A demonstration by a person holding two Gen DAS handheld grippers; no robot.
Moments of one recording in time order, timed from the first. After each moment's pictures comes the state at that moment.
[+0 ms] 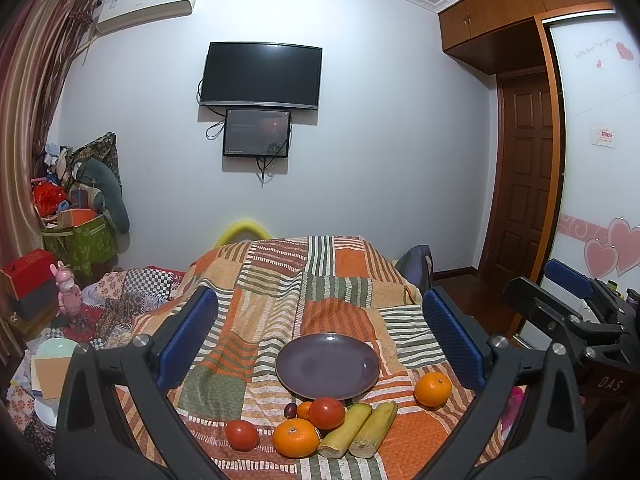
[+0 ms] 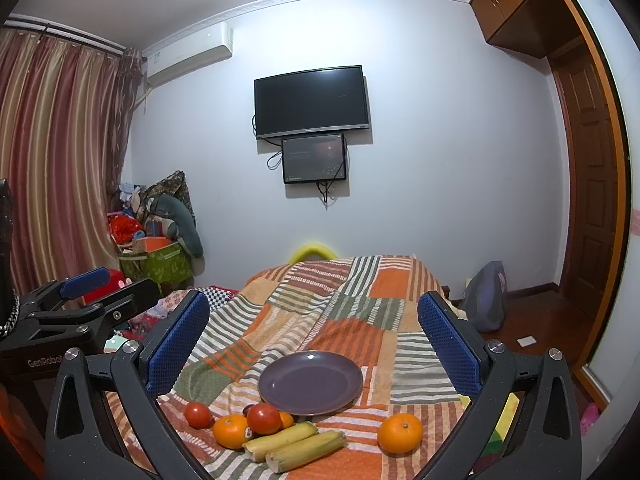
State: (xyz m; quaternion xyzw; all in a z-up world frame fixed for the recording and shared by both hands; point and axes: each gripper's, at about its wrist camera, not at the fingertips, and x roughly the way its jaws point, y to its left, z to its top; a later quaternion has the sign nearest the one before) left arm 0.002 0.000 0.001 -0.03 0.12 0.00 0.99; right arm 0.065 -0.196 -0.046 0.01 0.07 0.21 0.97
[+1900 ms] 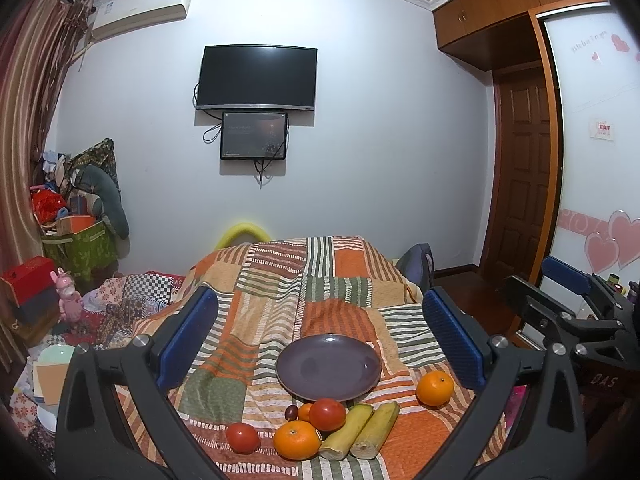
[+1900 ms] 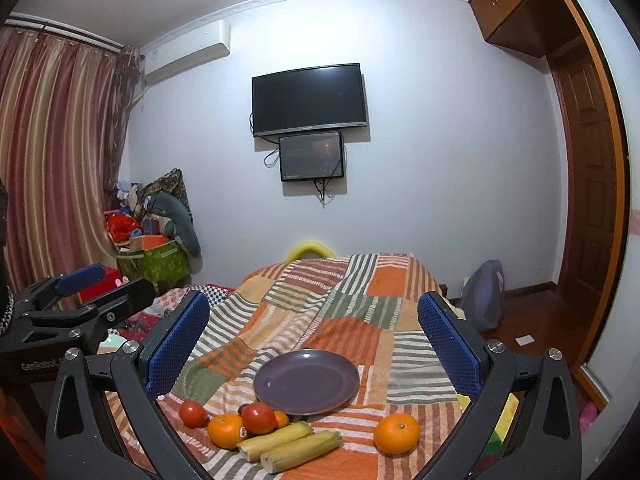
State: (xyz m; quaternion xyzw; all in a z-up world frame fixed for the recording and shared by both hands) left arm 0.003 -0.002 -0.001 -0.02 0.11 0.00 0.99; right arm 0.072 -0.197 -0.050 0.01 0.07 0.21 0.98
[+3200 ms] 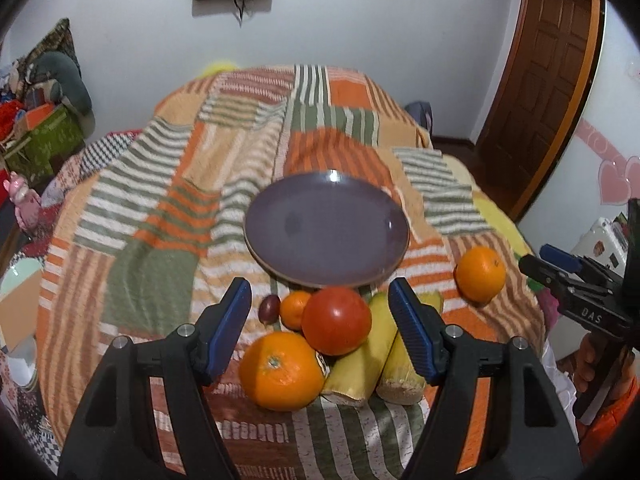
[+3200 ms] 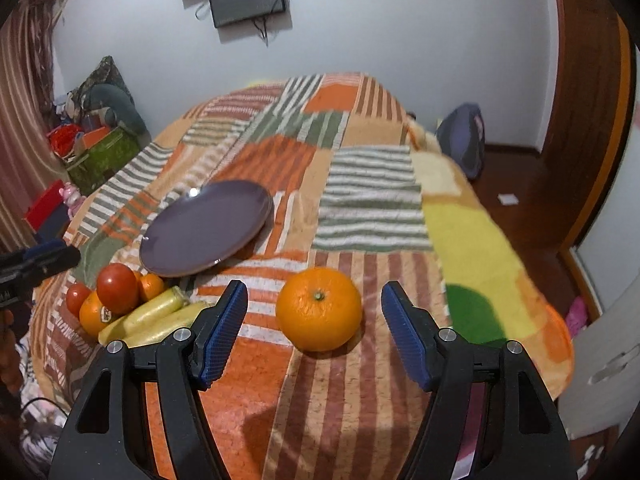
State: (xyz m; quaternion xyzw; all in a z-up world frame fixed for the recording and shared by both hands) left arm 0.133 0.006 -0.157 -0.05 0.40 -0.04 0.92; right arm 0.179 -0.259 -0.182 0.00 0.36 0.16 0.92
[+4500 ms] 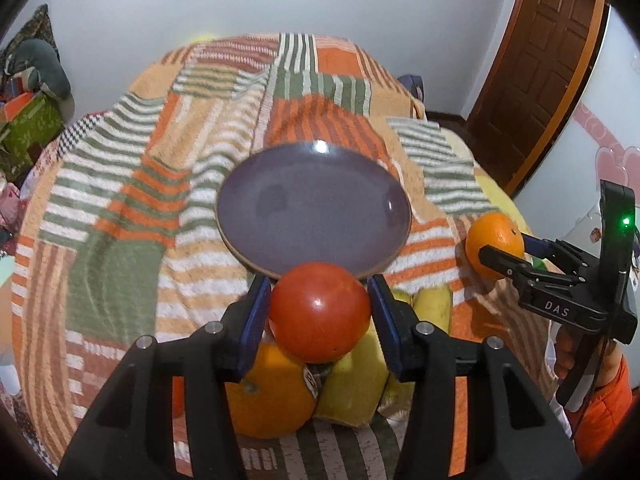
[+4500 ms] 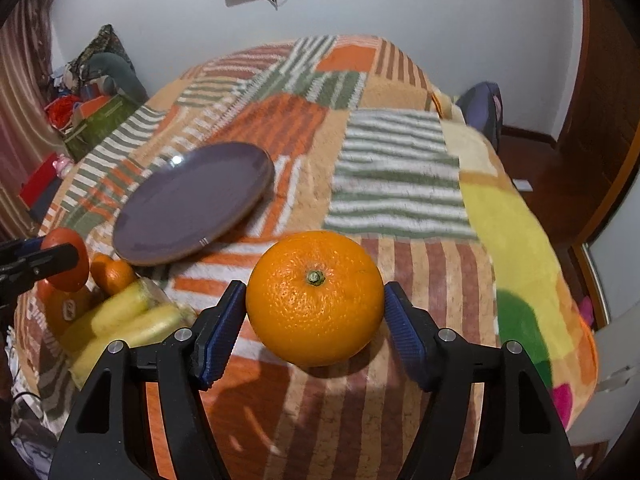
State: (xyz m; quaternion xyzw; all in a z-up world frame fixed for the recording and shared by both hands) left arm 0.164 0.003 -0.178 -0.05 0.43 -0.07 0.90; right arm 0.216 -0.238 -0.204 -0.03 0.40 0.17 0.90
